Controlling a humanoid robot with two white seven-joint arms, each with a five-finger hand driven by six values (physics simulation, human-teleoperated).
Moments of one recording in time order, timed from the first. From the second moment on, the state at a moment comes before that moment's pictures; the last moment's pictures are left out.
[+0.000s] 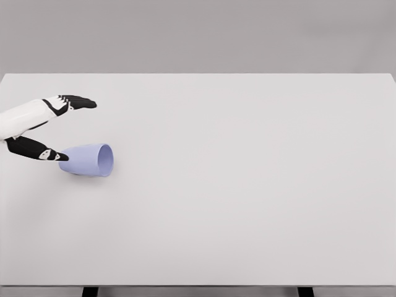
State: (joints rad) left arm -0.23 0.88 -0.14 -1.58 0.10 -0.61 -0.61; right arm -0.02 0.00 -0.08 -0.01 0.07 -0.06 0.06
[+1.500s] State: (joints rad) left arm -0.29 1.02 -0.46 -1.76 0.05 -0.21 -0.51; right arm -0.02 0.00 -0.08 -0.01 0.07 -0.06 0.07
